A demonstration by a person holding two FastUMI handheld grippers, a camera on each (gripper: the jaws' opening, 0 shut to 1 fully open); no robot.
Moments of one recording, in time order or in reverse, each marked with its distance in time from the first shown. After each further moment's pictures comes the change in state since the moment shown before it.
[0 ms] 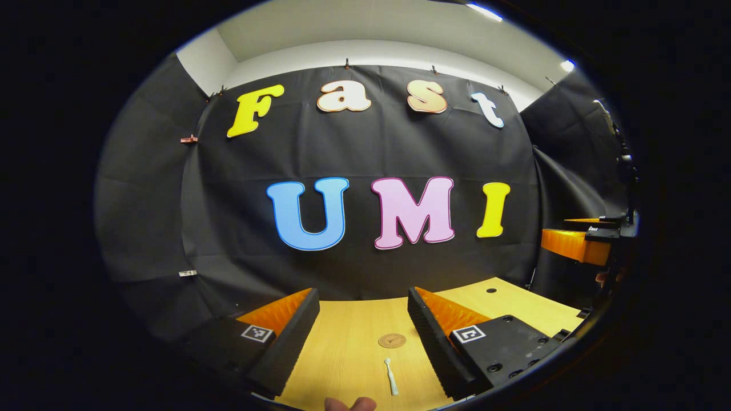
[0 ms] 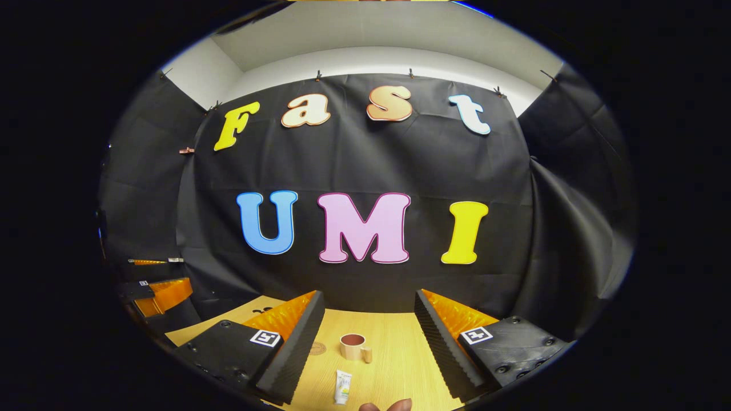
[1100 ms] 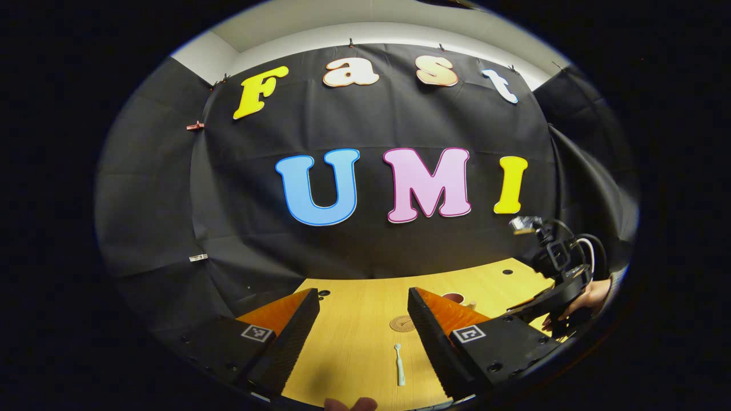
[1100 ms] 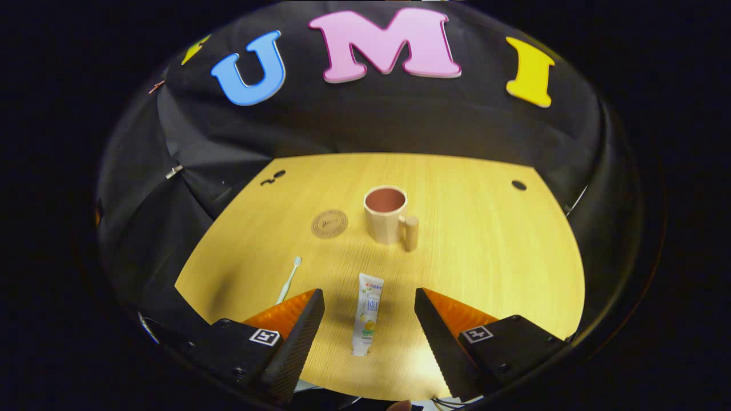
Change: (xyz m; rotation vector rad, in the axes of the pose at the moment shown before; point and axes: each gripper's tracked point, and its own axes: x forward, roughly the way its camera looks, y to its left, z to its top) left arm 0.020 0.004 -0.048 0.018 0.138 0.095; right arm 0.081 0.034 -0.326 0.111 0.952 0.183
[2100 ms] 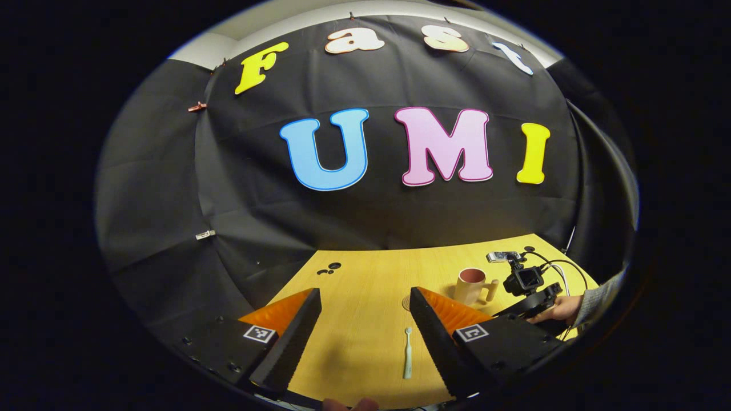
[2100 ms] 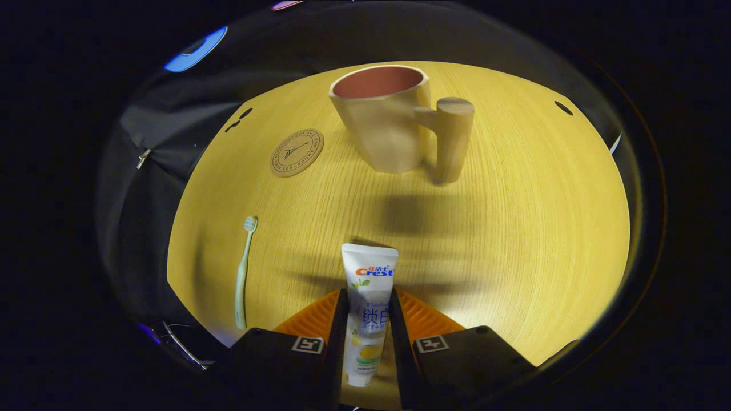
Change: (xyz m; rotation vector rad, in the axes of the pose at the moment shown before) left arm 0.047 -0.005 -0.059 -0.001 0.167 0.085; right arm 0.120 0.001 -0.071 0.086 0.358 0.059
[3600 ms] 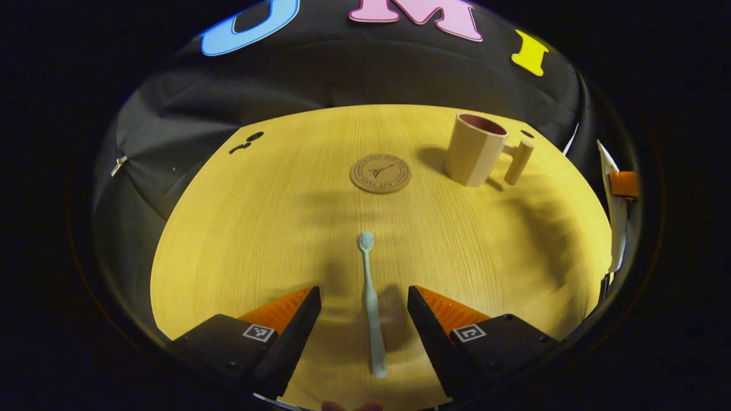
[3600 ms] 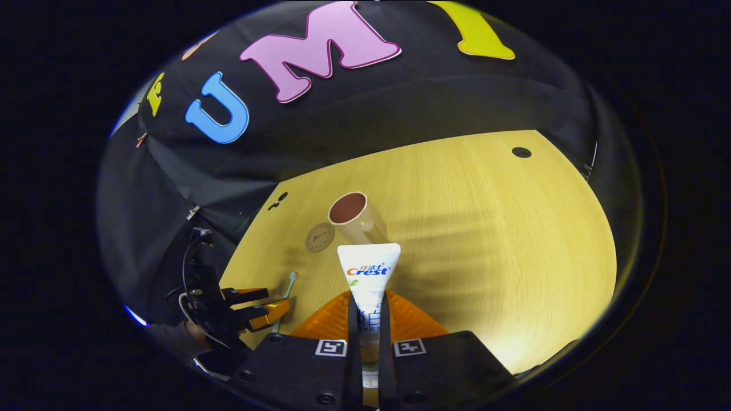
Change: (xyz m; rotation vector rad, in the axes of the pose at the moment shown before) left arm 0.139 -0.088 -0.249 0.081 0.667 -0.197; right arm -0.158 -0.080 0.053 0.067 -0.435 0.161
